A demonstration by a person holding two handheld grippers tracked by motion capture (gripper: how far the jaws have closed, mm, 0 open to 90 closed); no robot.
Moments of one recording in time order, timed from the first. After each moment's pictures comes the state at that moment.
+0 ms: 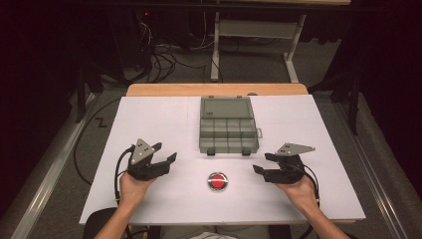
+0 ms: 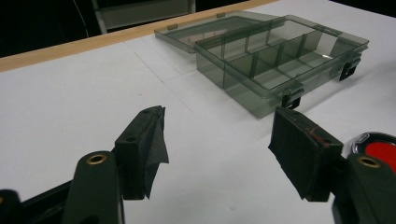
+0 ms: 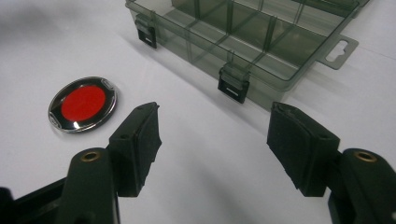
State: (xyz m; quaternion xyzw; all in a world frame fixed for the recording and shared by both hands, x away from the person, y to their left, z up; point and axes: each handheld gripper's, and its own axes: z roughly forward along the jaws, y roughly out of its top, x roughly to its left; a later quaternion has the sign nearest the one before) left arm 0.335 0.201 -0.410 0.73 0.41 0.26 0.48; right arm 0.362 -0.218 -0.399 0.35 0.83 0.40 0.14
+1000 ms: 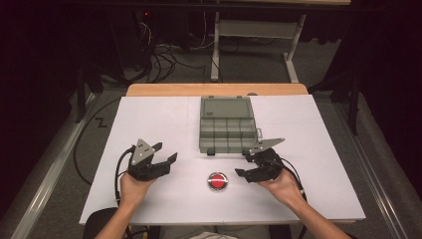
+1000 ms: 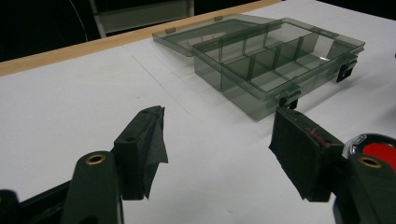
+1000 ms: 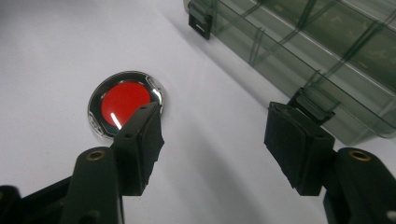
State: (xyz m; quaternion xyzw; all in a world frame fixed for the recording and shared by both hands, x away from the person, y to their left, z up) left arm 0.335 0.201 -0.410 0.73 0.41 0.26 0.48; right arm 0.372 -0.162 -0.391 0.30 0.89 0.34 0.09
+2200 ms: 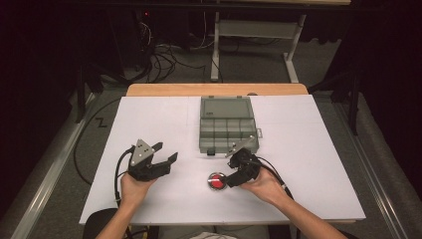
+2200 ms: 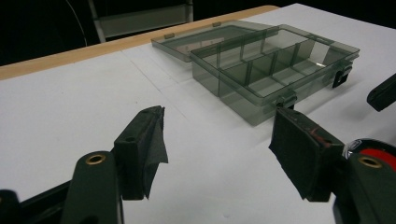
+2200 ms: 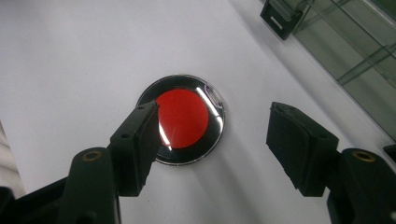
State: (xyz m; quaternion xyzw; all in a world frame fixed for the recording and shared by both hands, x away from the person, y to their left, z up) left arm 0.333 0.200 -0.410 0.73 0.40 0.27 0.49; right arm 0.374 -0.107 -0.396 0.26 0.93 0.27 0.04
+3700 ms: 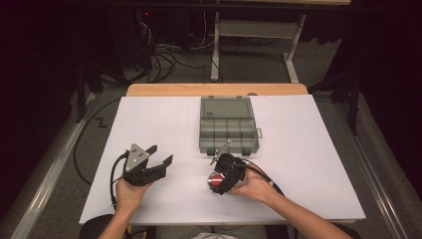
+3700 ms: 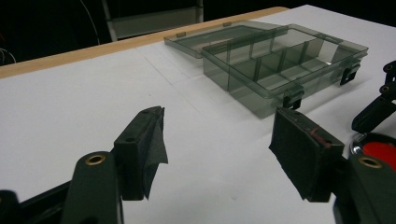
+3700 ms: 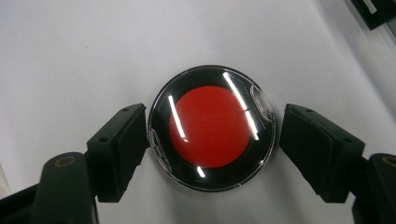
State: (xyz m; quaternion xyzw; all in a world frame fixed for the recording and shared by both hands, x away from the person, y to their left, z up) left arm 0.319 0.209 -0.412 0.72 0.42 0.28 0.48; right arm 0.377 -0.071 -0.416 0.20 0.96 0.19 0.02
